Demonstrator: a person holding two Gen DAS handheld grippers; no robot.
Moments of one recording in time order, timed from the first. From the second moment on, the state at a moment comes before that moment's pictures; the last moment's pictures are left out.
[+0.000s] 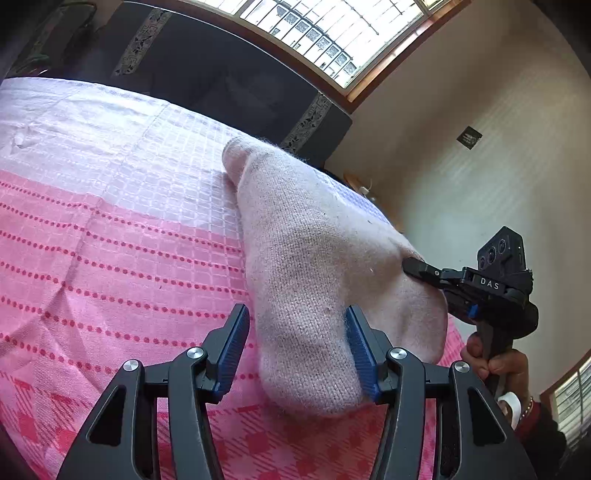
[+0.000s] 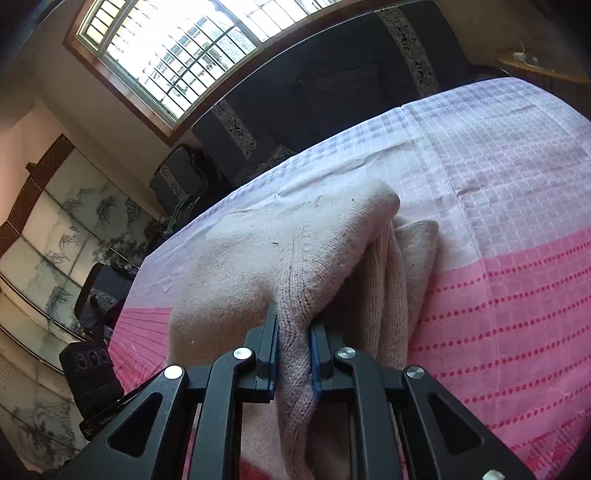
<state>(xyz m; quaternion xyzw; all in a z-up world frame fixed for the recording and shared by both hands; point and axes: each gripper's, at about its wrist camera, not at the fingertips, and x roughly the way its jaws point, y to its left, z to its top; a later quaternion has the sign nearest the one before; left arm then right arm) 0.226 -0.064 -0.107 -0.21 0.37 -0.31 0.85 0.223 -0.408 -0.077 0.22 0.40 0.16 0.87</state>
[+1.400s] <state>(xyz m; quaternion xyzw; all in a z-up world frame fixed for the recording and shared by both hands) 0.235 -0.062 -0.115 -0.23 0.40 -0.31 0.83 0.131 -0.464 -0.135 0.41 0.41 0.19 0.79</state>
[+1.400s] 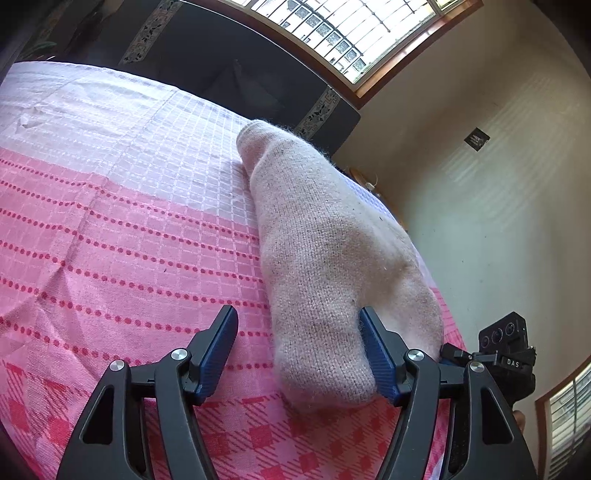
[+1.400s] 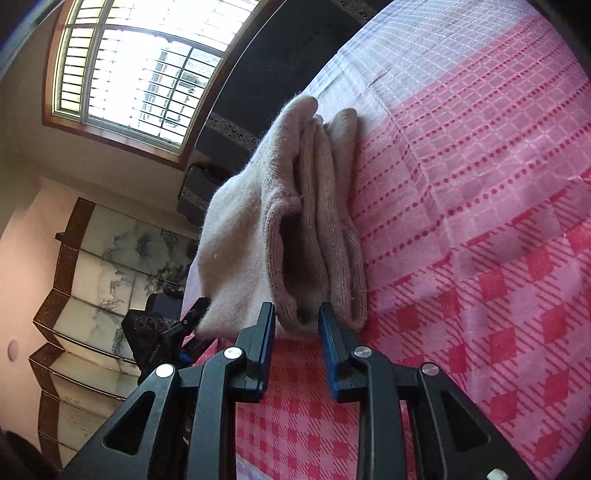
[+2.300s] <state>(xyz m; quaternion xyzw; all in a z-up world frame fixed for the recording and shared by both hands) 0.235 -0.059 -0.116 -0.23 0.40 -0.30 0.83 0.175 -0.442 -0.149 0.44 0.43 0.19 0.77</state>
